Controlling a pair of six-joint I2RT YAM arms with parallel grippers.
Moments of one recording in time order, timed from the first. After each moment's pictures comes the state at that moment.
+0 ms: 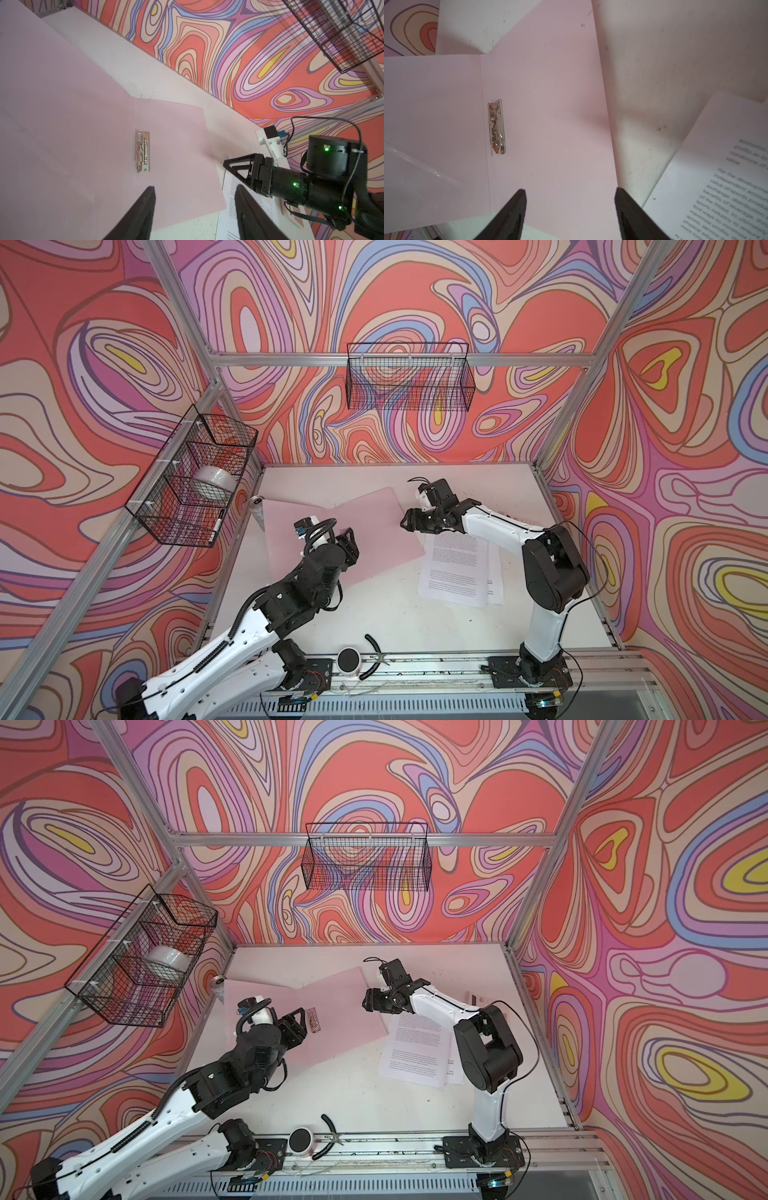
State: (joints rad) left arm -0.80 0.82 0.71 -0.32 -0.63 -0.91; right arm 0.51 1.89 1.37 -0.40 -0.26 0.50
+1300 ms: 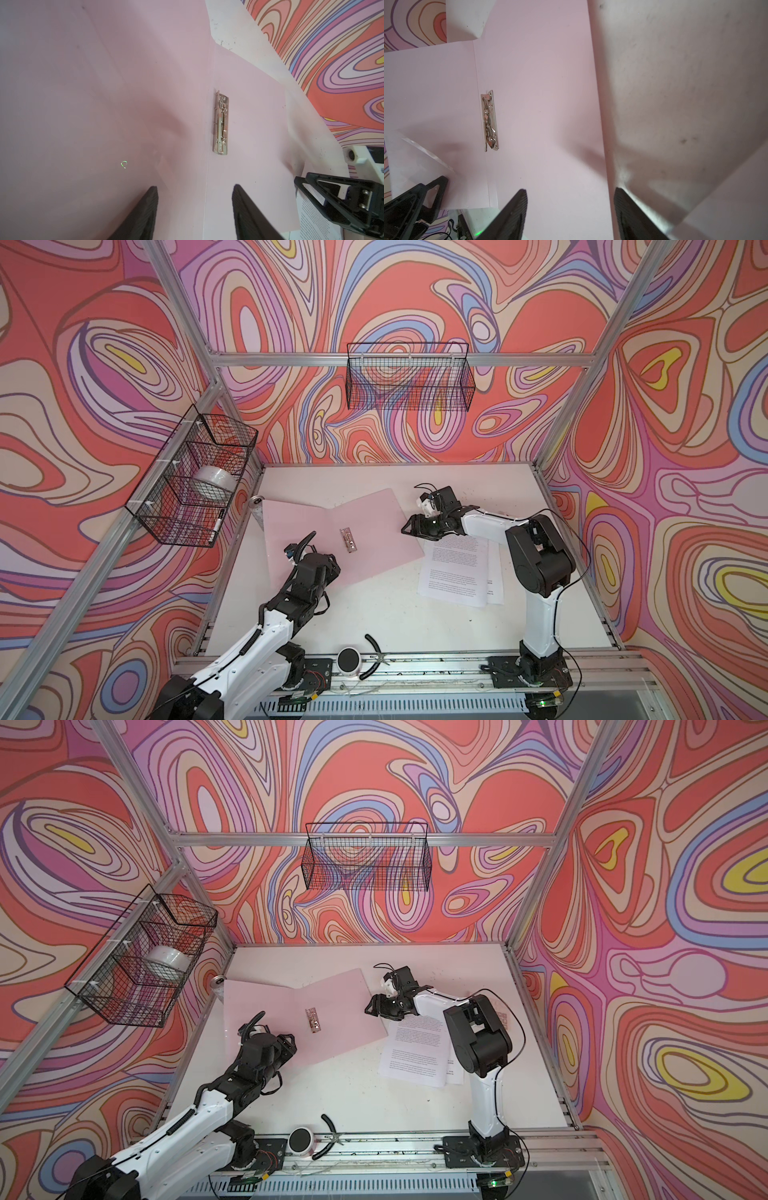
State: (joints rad) left arm -0.38 0.86 0.30 -0.11 -0.28 -1.01; right arm 0.43 2.02 1.30 -0.23 -0.51 0.51
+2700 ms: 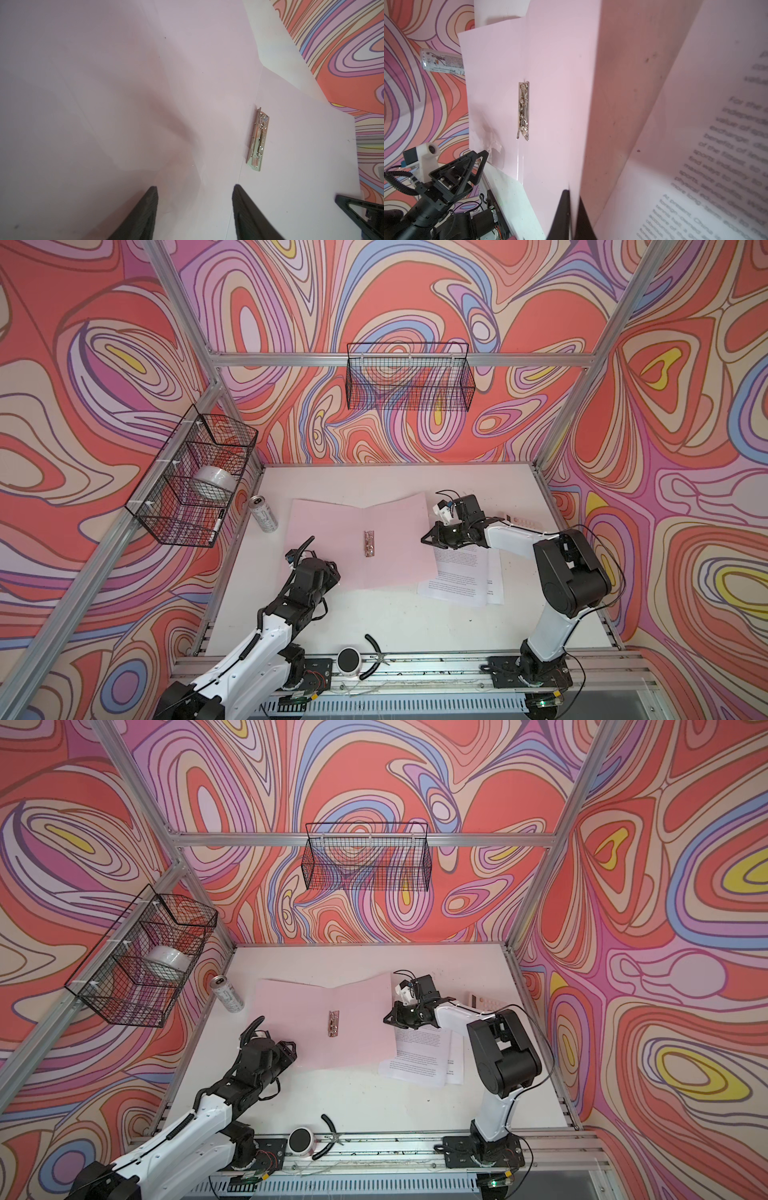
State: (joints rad) left arm -0.36 0.84 0.27 -0.13 -0.19 -1.00; right arm 0.35 1.80 1.03 -0.17 -0.64 0.54
